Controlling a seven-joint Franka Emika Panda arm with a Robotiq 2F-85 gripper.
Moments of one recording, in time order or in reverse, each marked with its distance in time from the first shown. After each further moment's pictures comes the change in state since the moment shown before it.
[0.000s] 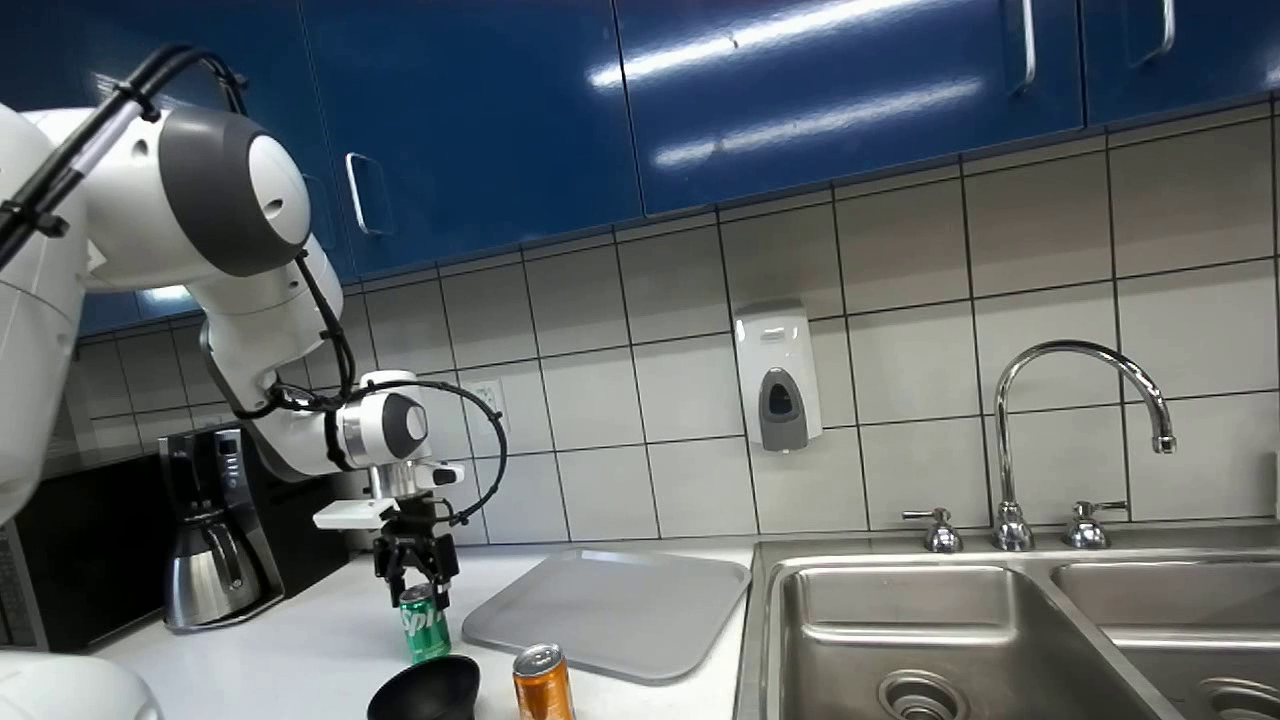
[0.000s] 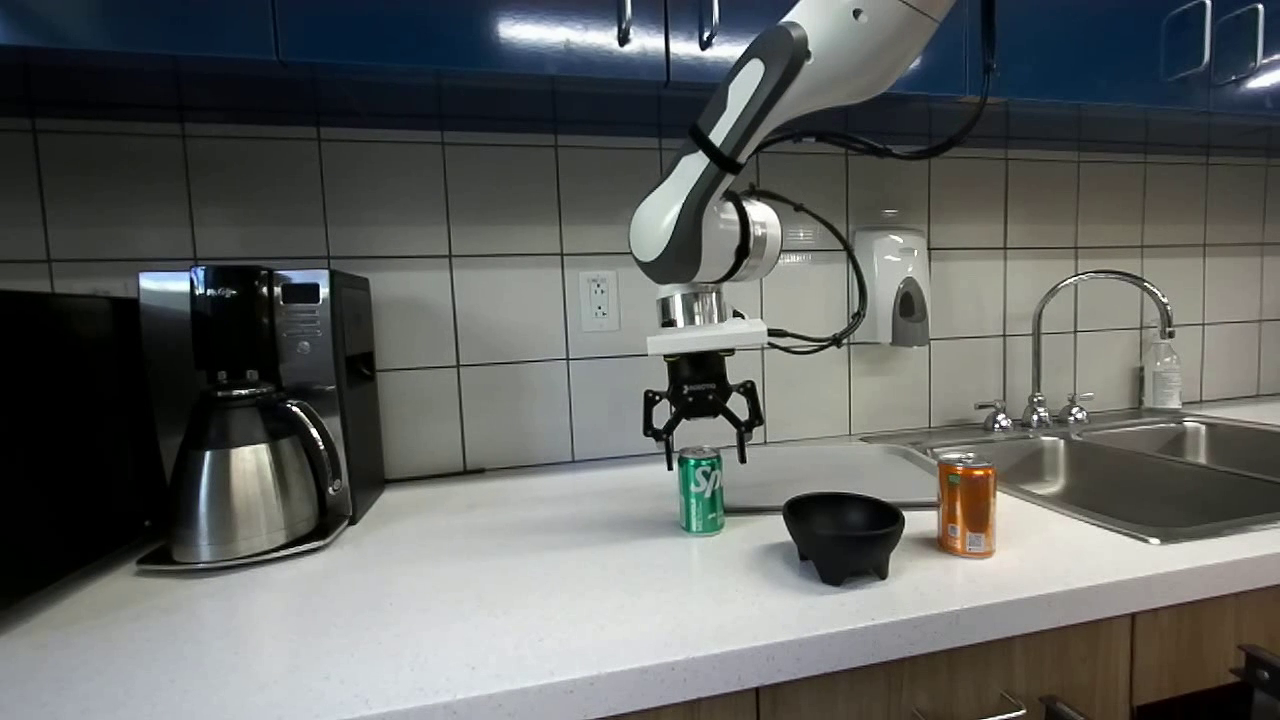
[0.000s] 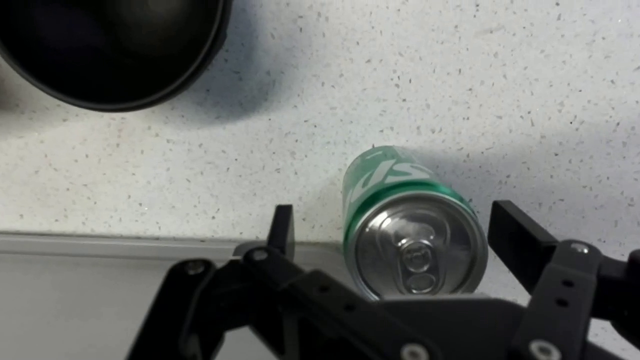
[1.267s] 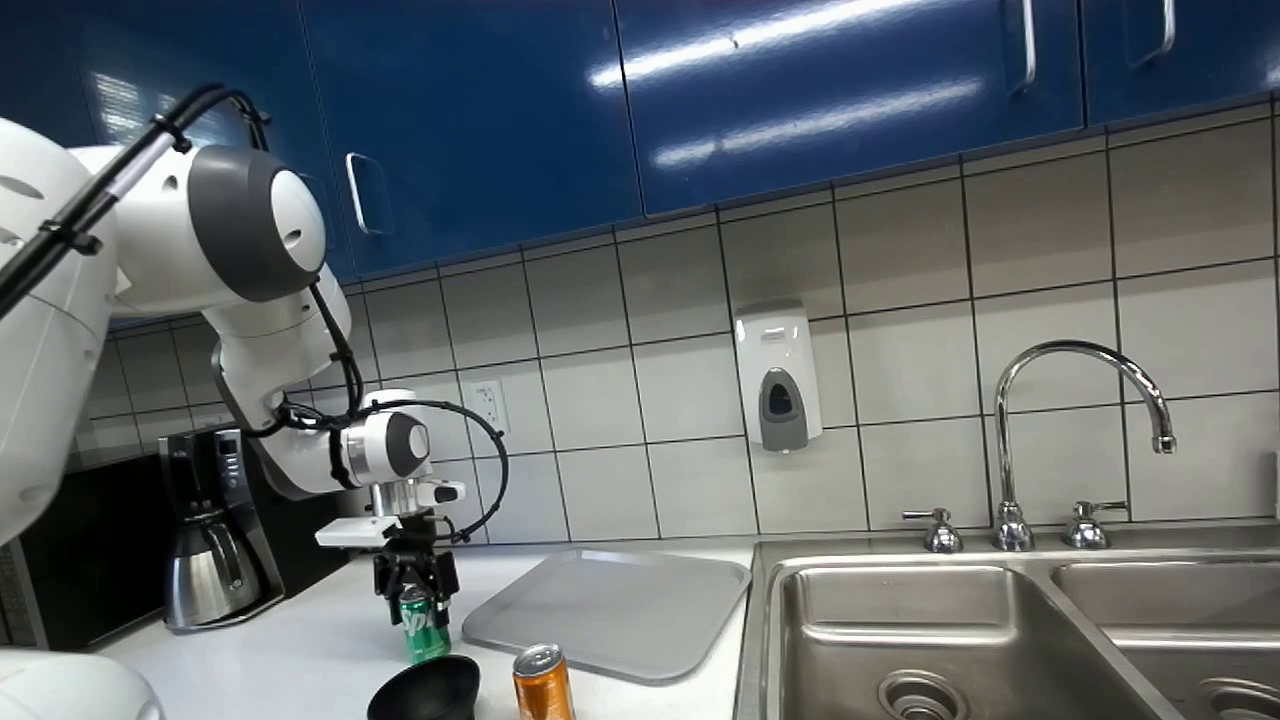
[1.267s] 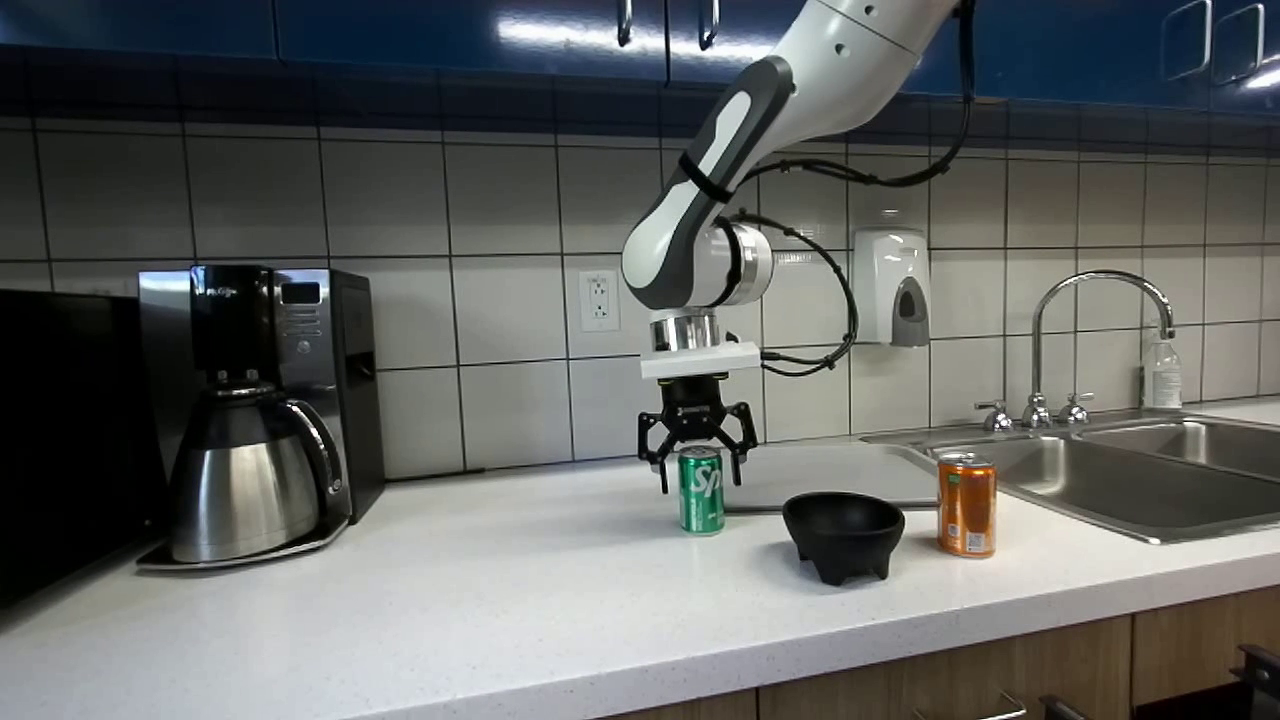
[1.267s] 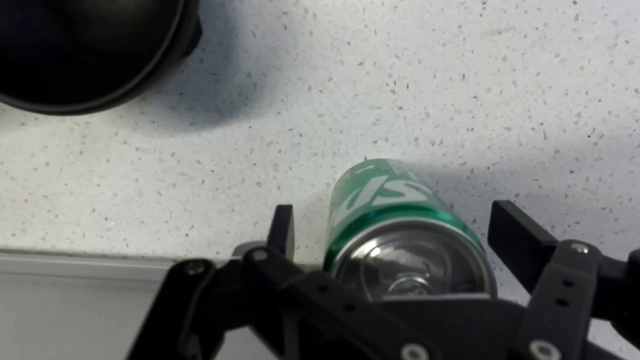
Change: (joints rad) arm 0.010 0.070 -0.001 0.038 0.001 0.008 -0.007
